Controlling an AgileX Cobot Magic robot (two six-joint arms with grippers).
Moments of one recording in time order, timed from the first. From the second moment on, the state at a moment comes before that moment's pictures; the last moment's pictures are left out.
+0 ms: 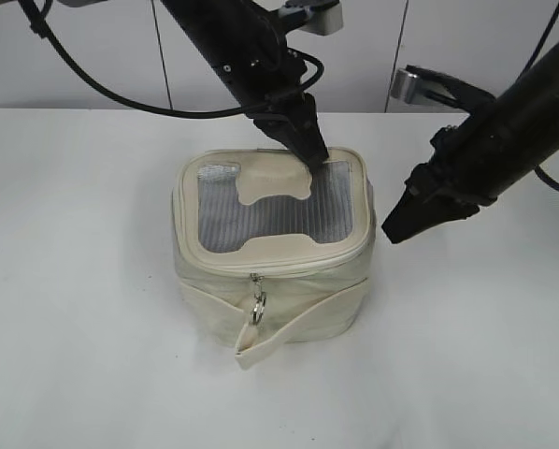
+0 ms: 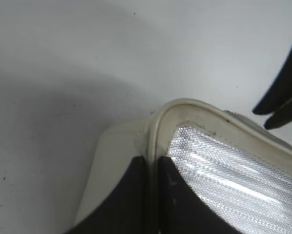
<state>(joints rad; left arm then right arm) -0.57 2.23 -2.04 -0.55 1.24 0.73 0.27 1.76 -1.13 0.69 0.91 -0.76</state>
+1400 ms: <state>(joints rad) -0.57 2.23 -2.04 -0.56 1.24 0.73 0.19 1.74 -0.83 1.32 0.56 -1.48</state>
